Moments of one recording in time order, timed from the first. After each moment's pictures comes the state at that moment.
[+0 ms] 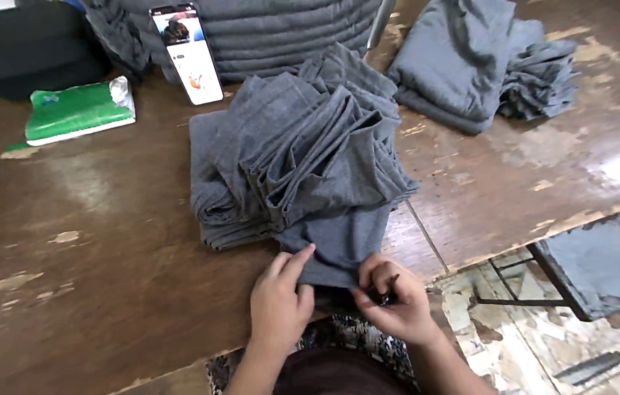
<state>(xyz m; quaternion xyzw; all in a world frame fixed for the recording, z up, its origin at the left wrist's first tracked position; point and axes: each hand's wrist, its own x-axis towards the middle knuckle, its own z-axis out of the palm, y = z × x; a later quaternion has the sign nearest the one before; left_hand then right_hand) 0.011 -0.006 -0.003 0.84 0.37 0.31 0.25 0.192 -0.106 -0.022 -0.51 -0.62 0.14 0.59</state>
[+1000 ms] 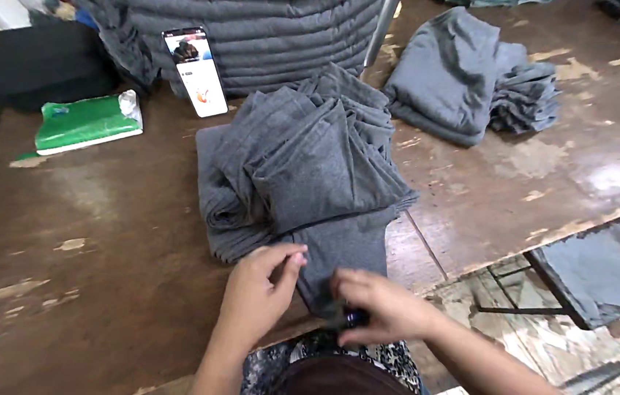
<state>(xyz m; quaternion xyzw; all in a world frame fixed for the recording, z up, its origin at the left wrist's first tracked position) -0.010 0.046 0.030 0.84 0.29 0.26 0.38 0.205 -0.089 -0.011 -0.48 -0.78 0.22 0.33</state>
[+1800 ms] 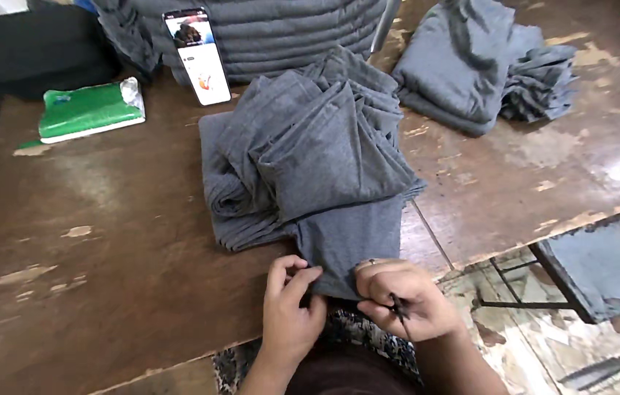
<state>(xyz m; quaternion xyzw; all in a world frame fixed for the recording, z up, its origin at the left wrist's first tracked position) 0.003 -0.020 -0.014 0.77 0.30 0.46 0.32 0.198 -0.088 0.019 -0.33 -0.72 0.27 0.55</state>
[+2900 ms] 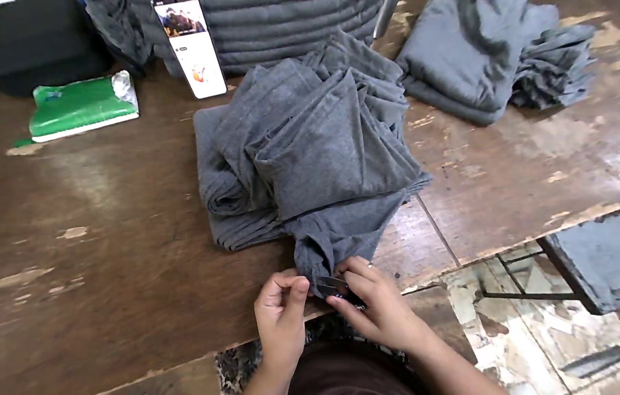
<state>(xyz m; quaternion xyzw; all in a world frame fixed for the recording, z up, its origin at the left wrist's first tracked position) 0.001 -0.032 -0.023 0.48 0.29 0.53 0.64 0.163 -0.104 -0.028 -0.59 -0.67 0.16 0.41</state>
